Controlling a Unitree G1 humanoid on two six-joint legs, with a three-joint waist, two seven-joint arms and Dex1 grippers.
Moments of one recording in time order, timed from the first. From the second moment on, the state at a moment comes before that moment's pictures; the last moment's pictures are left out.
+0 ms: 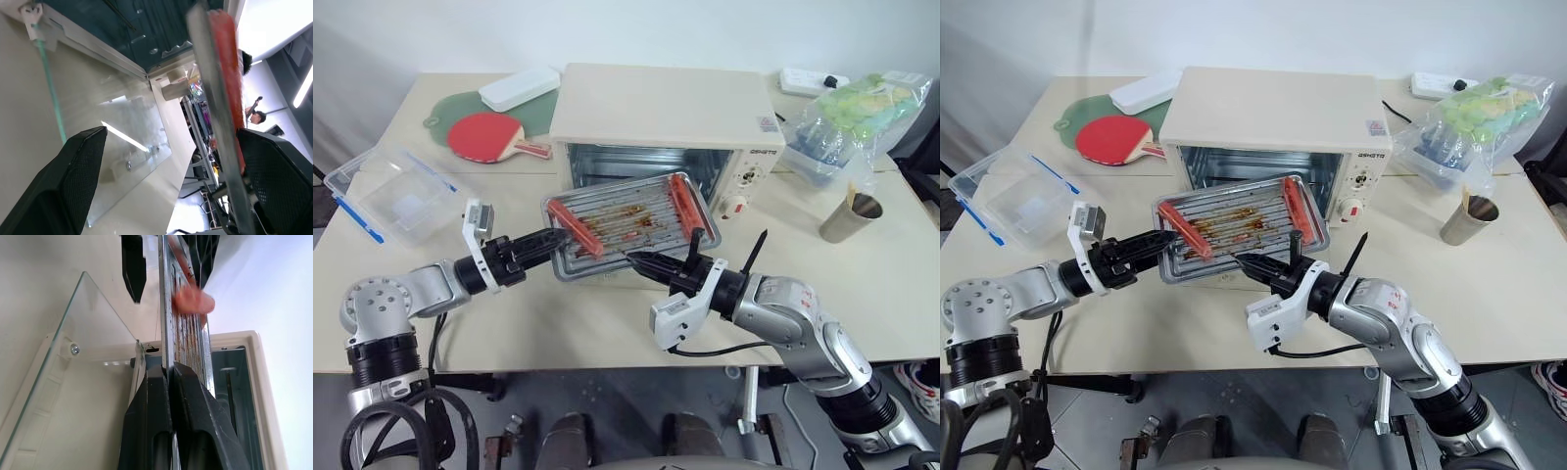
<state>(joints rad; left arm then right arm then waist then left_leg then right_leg) -0.54 0.55 0.45 0.15 -1.20 1.39 -0.44 -0.39 -0.57 0.31 -0.44 -0.59 -0.26 0.63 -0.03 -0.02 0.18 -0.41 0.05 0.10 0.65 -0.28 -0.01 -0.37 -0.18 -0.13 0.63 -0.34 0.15</state>
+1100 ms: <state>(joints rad) -0.62 0.53 0.52 0.25 -1.27 1.60 -0.30 -0.39 -0.54 0.32 -0.43 -0.56 -0.23 0.69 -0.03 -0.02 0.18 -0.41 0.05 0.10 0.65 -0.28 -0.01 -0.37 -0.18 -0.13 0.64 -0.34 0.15</state>
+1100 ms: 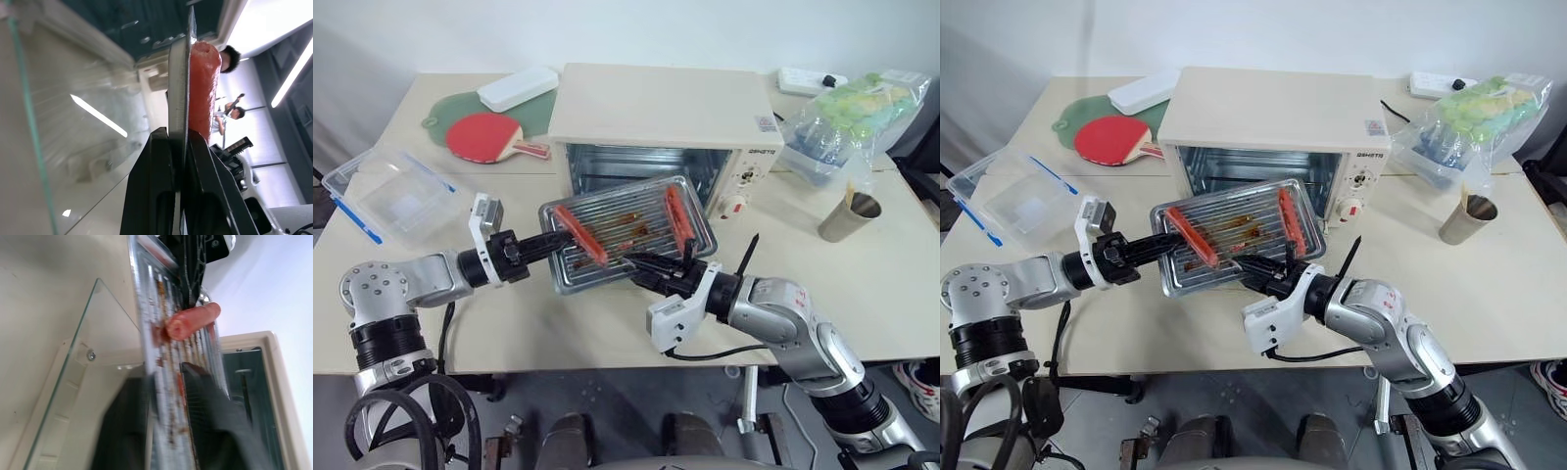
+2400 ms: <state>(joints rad) -0.10 0.60 0.51 0.07 -1.93 1.29 0.16 -0.25 -0.89 -0.11 -0.45 0.37 0.30 1.06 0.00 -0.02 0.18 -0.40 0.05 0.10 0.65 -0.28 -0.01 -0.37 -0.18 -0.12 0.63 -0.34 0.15</state>
